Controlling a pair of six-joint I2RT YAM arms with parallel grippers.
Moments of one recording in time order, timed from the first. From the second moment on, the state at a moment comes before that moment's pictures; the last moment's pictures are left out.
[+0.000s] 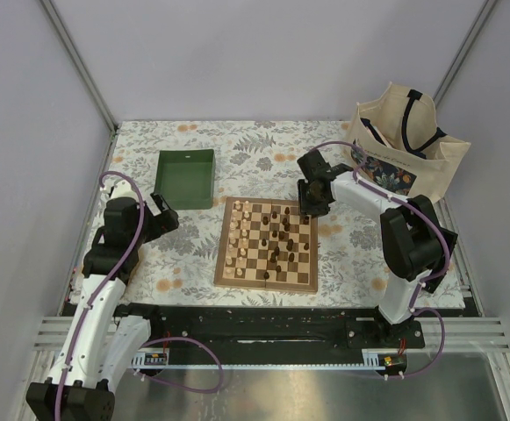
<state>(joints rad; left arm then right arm) -0.08 0.72 0.72 -0.58 -0.06 -0.46 0.49 1.82 1.31 -0.64 0.06 0.43</state>
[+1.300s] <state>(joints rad) -0.08 0.72 0.72 -0.58 -0.06 -0.46 0.49 1.90 1.45 -0.69 0.09 0.42</state>
